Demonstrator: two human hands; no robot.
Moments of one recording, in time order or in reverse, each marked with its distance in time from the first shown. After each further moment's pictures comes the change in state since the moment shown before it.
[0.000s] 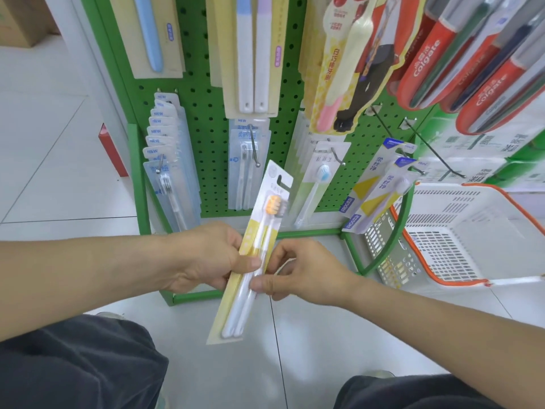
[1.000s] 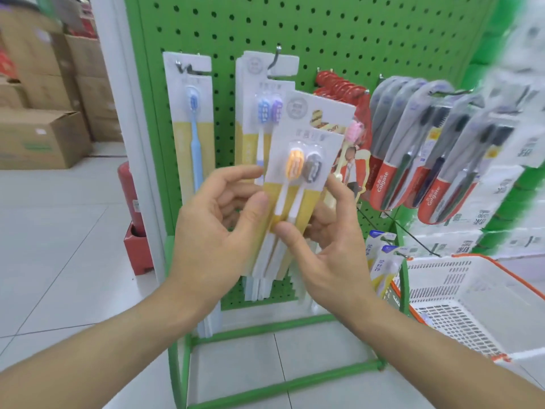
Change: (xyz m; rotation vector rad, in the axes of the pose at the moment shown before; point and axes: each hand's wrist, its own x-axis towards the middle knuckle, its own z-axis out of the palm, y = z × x) left_hand -0.096 0.087 -0.030 -0.194 0.694 1.291; right_hand -0.020 -0.146 -0.006 0.162 0.633 -0.976
